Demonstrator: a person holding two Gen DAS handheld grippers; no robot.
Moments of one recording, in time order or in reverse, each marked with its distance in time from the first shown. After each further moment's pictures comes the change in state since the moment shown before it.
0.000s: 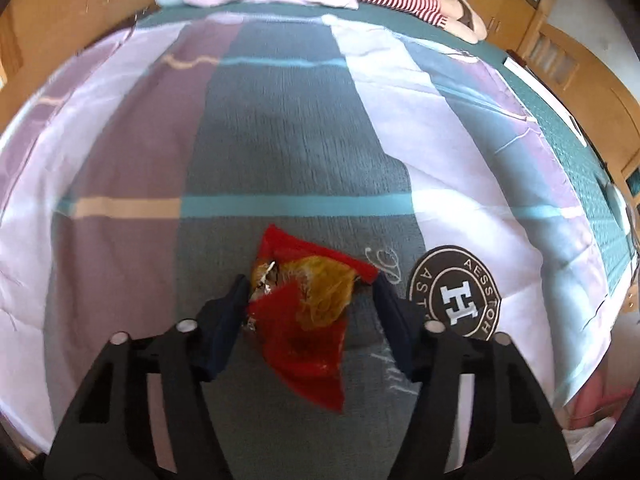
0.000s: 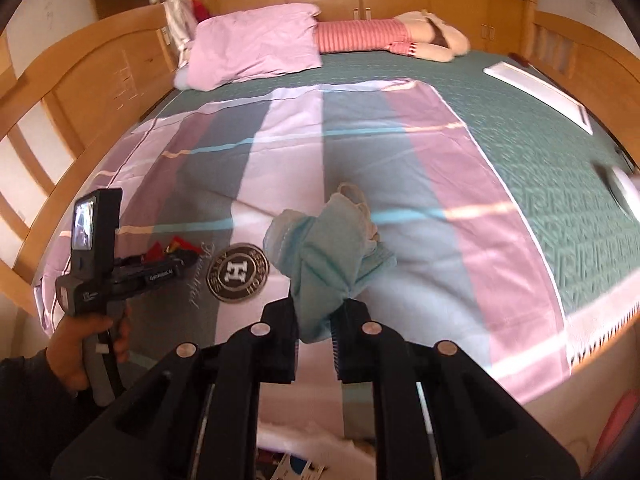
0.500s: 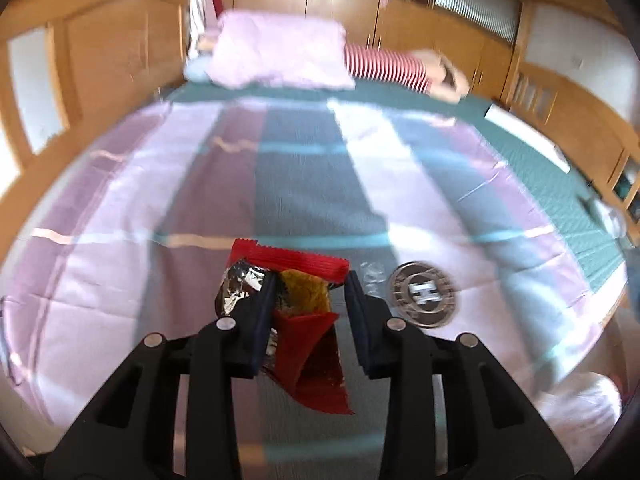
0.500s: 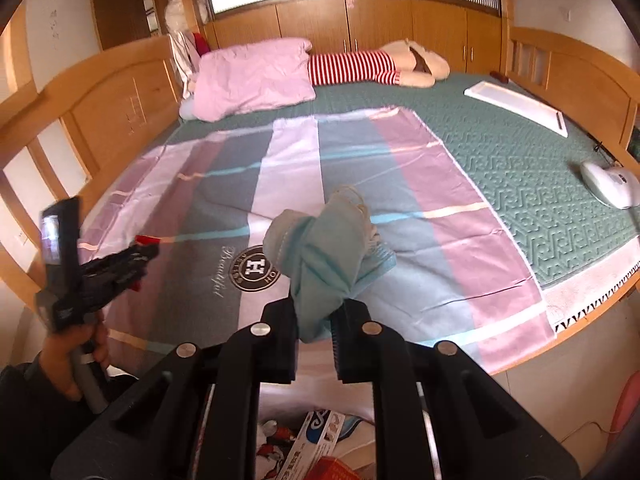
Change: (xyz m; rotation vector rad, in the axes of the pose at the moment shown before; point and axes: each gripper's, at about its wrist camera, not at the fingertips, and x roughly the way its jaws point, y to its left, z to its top) left arm -0.138 0.008 -0.045 0.030 -0.293 0.038; right arm -0.078 0.013 -0.030 0.008 -0.137 0.001
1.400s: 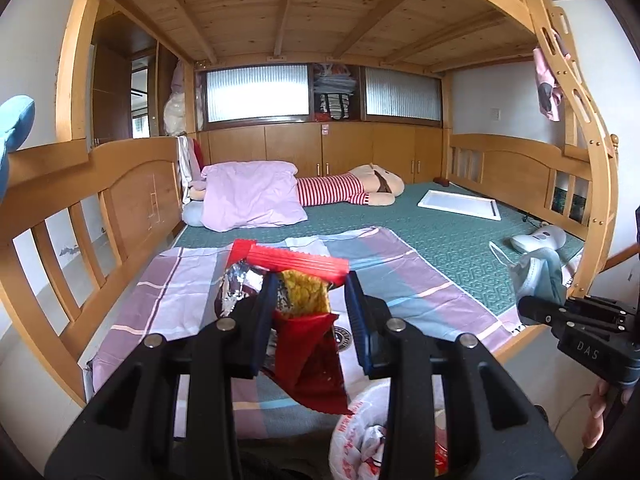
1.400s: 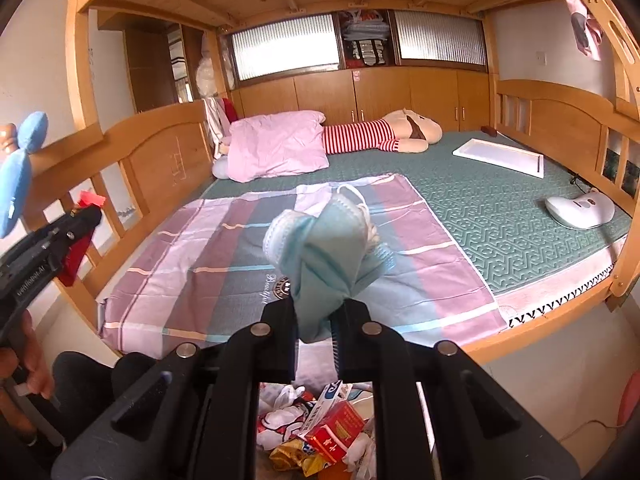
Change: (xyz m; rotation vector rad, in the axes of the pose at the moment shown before) left arm -0.301 -0.078 -0.033 0.161 -0.396 -0.053; right arm -0.176 0.010 -0.046 -0.003 -0.223 0.054
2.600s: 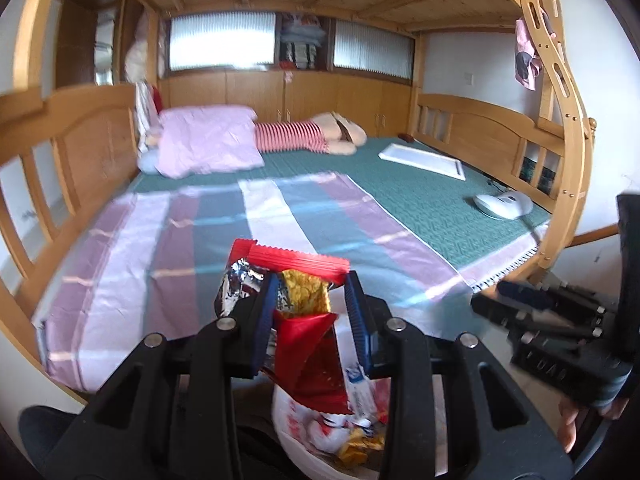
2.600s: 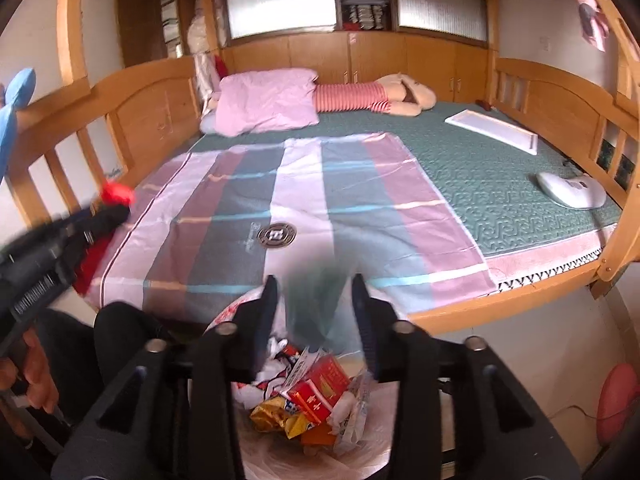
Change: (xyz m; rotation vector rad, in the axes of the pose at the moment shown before) left arm 0.040 -0.027 -0.044 -0.036 0.209 -0.173; right arm 0.012 0.000 -0.029 -0.027 0.112 -0.105
